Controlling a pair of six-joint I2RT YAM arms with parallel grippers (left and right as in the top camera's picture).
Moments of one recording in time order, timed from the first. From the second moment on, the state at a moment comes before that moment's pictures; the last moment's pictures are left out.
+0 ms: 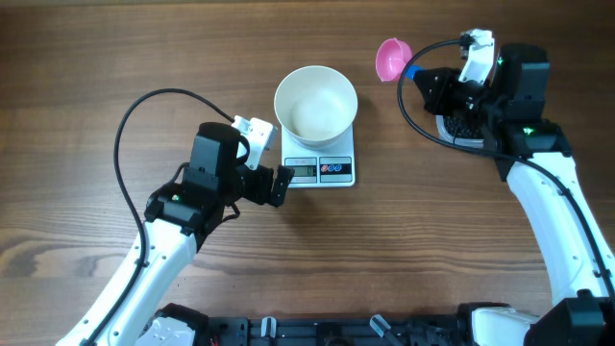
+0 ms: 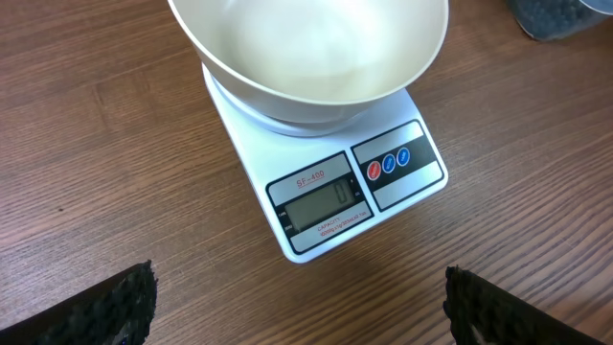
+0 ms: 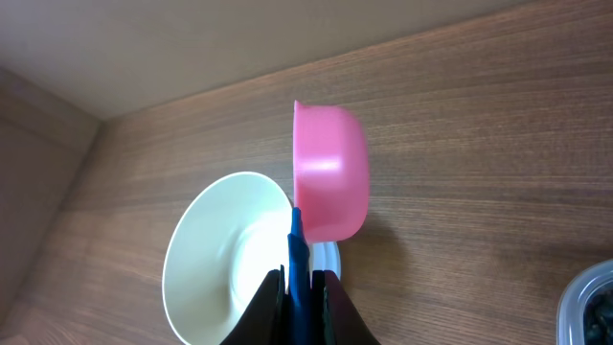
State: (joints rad) left arm -0.35 1.19 0.79 -0.46 0.21 -0.02; right arm 0.02 1.43 1.10 -0.28 -0.49 0.31
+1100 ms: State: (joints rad) left arm -0.35 1.19 0.79 -0.45 0.21 0.02; right arm 0.02 1.43 1.10 -0.32 -0.49 0.29
